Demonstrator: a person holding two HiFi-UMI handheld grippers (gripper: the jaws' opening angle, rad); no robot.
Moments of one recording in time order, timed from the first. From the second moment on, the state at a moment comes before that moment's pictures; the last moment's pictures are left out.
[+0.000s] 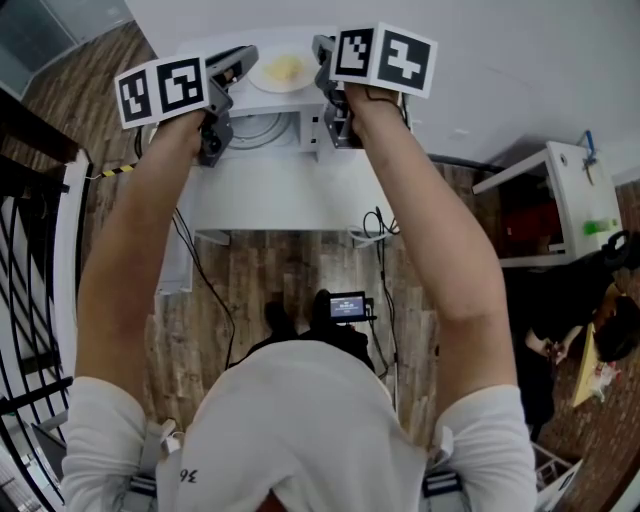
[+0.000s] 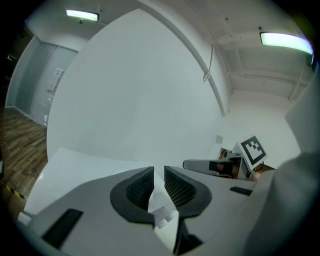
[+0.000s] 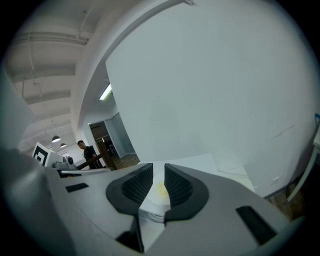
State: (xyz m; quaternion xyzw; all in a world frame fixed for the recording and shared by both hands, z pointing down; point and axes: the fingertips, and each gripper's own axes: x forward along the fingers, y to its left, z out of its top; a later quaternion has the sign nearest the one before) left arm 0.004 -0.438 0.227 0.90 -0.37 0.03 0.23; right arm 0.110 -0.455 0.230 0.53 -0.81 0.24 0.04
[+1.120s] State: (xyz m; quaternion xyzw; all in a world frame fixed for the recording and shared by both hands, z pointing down) left arm 0.001 -0.302 0.247 0.92 -0.33 0.00 0.20; right arm 0.119 -0.327 0.242 0.50 -0.84 0.20 0.04
